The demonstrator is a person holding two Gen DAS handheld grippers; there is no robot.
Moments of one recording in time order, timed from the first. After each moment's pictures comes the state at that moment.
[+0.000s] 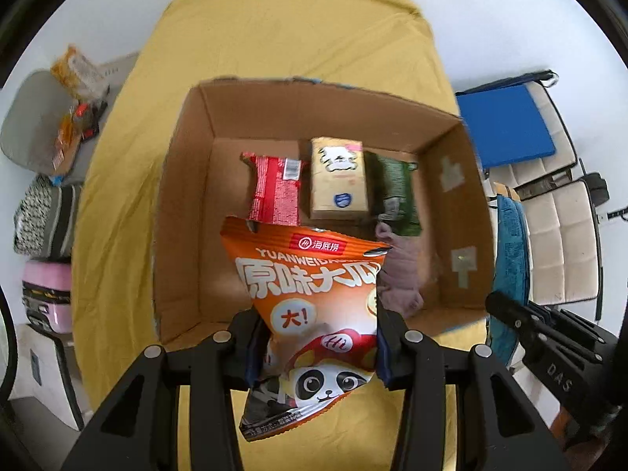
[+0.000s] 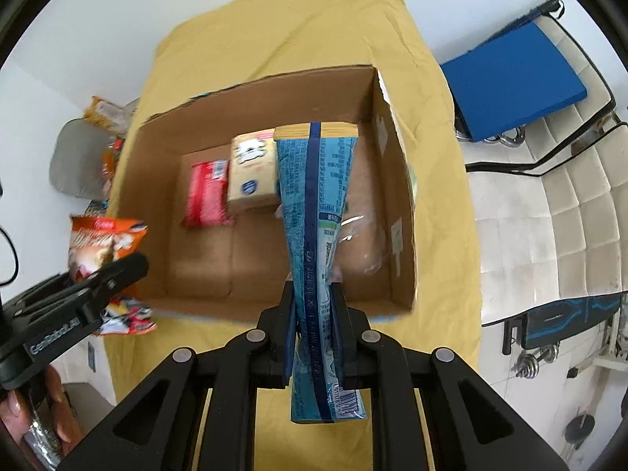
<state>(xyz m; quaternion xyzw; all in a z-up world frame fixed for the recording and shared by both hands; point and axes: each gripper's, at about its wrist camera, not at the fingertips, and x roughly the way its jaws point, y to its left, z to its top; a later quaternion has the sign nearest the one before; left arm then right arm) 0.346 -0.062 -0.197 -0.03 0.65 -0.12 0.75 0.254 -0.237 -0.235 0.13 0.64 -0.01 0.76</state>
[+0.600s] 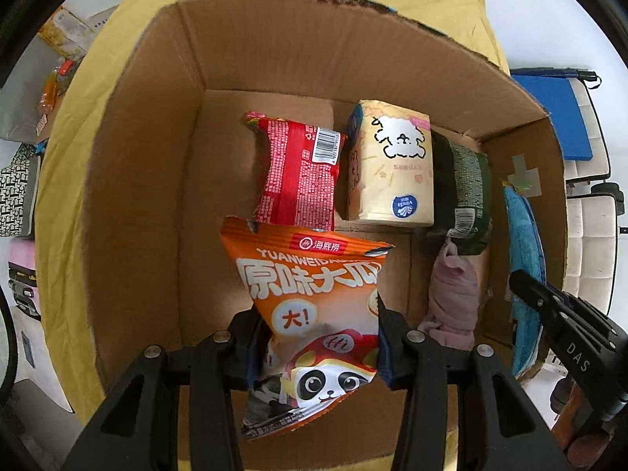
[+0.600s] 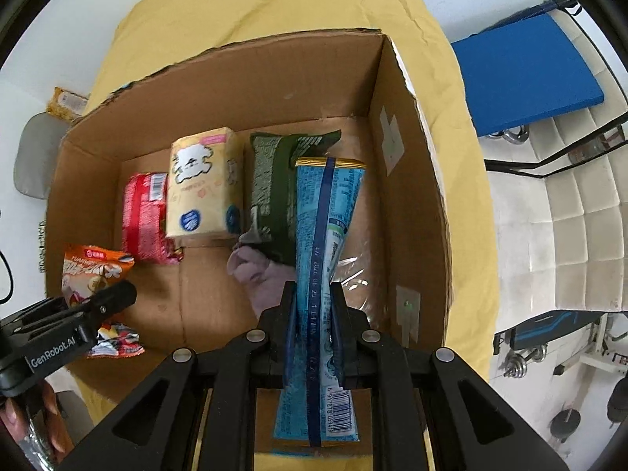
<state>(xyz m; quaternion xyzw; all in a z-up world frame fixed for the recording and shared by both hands) 0.397 -0.059 -0.293 -0.04 0.71 -0.10 0.69 0.329 -0.238 -0.322 0.10 0.67 -0.04 0.73</state>
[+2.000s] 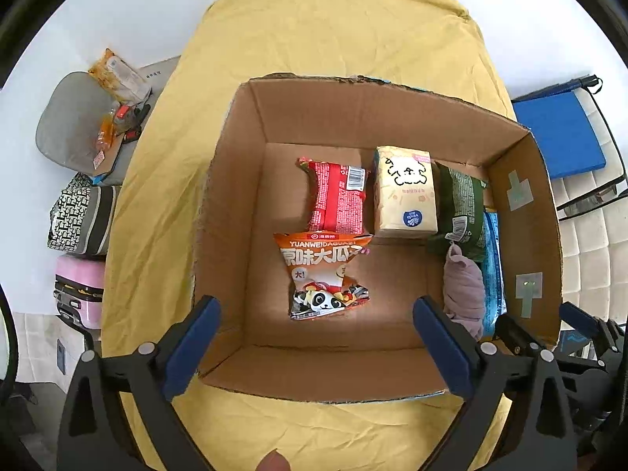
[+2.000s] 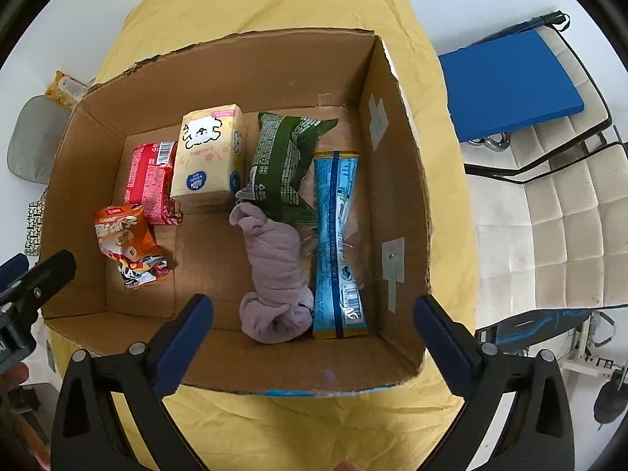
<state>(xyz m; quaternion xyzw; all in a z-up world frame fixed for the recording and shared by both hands) 0.354 -0.049 -0.219 0.02 0.63 -0.04 0.78 0.291 -0.226 -0.294 0.06 0.66 -0.05 0.74</state>
